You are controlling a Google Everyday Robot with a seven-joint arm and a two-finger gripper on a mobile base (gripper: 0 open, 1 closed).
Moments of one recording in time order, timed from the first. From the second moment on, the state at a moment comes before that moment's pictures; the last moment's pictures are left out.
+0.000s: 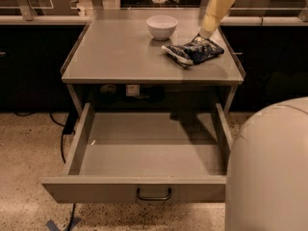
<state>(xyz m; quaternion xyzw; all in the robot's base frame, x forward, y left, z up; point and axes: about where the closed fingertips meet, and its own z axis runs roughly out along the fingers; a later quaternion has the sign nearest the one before) 0.674 -0.158 1.024 -0.57 0.79 -0.04 0.23</state>
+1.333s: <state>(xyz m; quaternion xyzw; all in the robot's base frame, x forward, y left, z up) 0.743 -0.202 0.984 -0.49 0.83 -0.07 0.24</state>
